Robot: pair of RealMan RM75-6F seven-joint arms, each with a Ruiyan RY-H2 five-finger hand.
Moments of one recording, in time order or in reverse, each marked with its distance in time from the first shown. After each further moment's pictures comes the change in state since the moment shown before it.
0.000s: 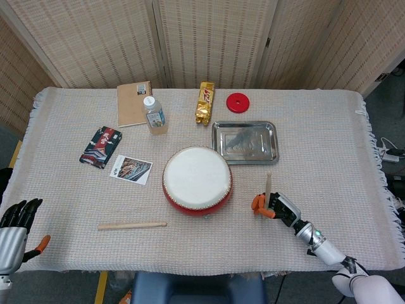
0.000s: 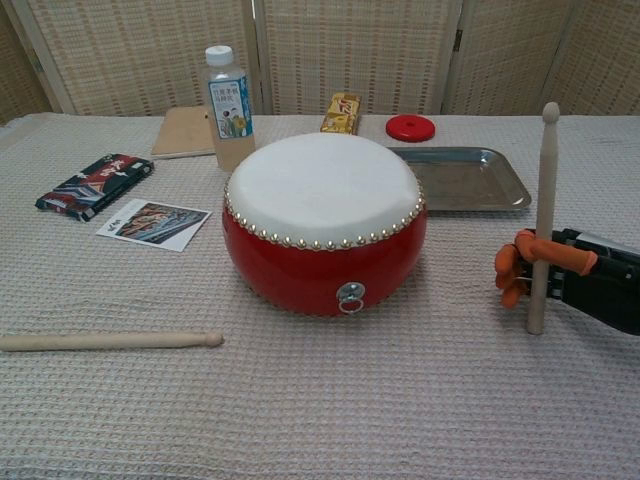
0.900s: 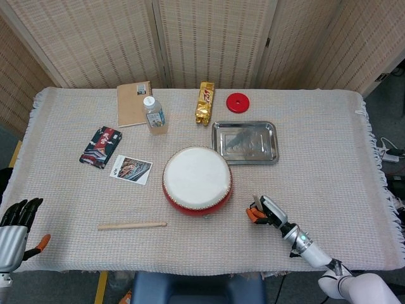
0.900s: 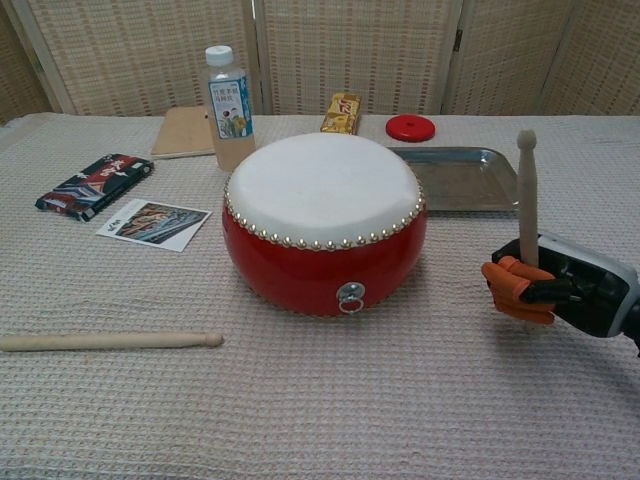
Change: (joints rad) left arm -0.010 -0.020 -0.007 0.056 -0.002 -0.016 -0.036; right arm 0.022 -0.024 0.020 -0.119 0.025 0.022 -0.412
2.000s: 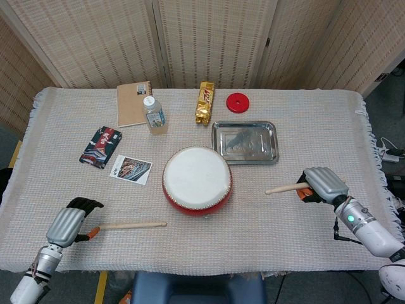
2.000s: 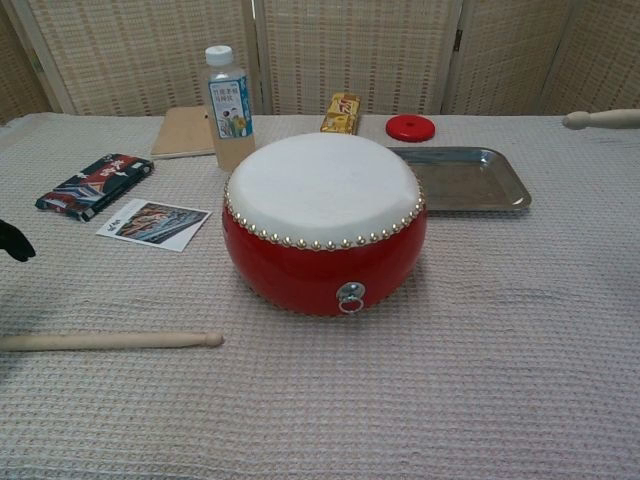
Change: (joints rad) left arm -0.236 -0.130 -0.014 -0.002 -0.035 -0.350 -0.029; right arm 0.177 1.002 0.131 -1.174 0.490 -0.516 -1.431
